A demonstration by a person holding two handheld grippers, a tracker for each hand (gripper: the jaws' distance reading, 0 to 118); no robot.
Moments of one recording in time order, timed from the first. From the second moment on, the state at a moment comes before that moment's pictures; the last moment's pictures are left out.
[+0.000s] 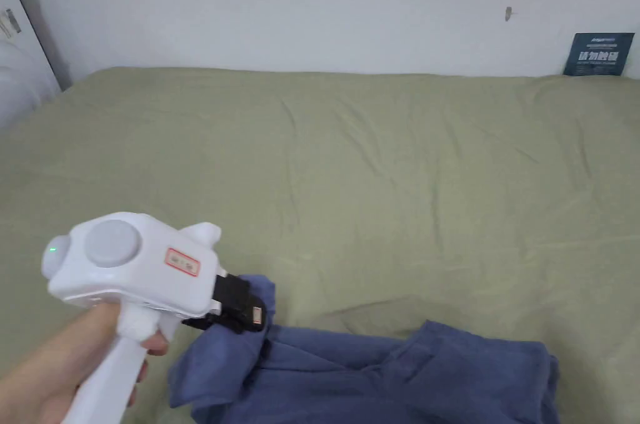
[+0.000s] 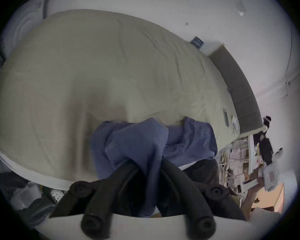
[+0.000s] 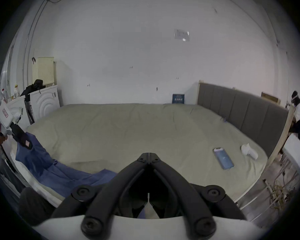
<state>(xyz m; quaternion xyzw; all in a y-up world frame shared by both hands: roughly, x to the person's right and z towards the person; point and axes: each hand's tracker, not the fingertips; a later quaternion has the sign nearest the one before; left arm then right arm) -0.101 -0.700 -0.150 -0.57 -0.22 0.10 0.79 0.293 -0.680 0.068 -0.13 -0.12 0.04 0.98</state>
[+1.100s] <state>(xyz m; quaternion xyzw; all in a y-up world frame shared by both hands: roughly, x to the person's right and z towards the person) 0.025 -0.855 -0.149 -0.61 -0.28 0.15 0.73 0.283 -0.716 0.058 -0.21 -0.07 -0.03 0.98</state>
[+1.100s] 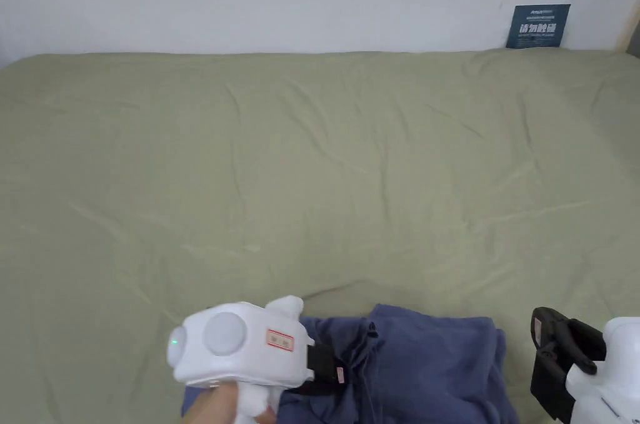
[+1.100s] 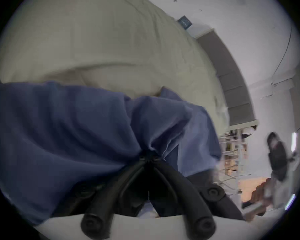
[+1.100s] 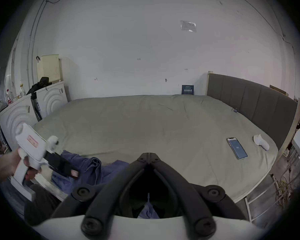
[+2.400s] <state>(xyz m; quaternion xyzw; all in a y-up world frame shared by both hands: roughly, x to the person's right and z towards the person) -0.183 -0.813 -0.178 -0.53 -0.24 0.30 0.76 0.270 -0.647 0.051 -0.13 -0.10 0.02 0.99</state>
